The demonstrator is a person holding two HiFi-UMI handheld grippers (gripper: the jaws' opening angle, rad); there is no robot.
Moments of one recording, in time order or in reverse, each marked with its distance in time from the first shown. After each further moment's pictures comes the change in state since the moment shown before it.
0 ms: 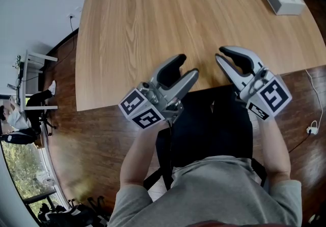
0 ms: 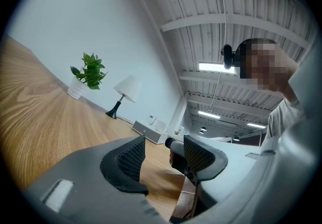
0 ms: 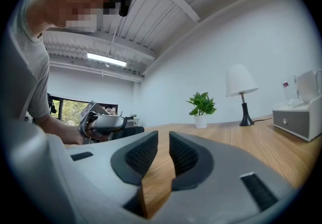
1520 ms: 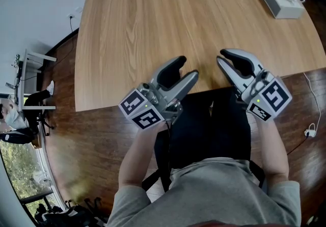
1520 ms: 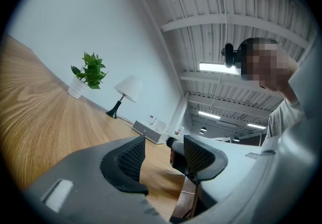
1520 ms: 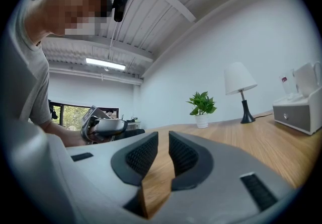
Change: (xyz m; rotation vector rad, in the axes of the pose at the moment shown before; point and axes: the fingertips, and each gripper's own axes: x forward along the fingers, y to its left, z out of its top) left arm 0.000 0.002 -0.002 -0.006 0.003 0.001; right arm -0.004 -0.003 0.000 0.052 -0.020 0.011
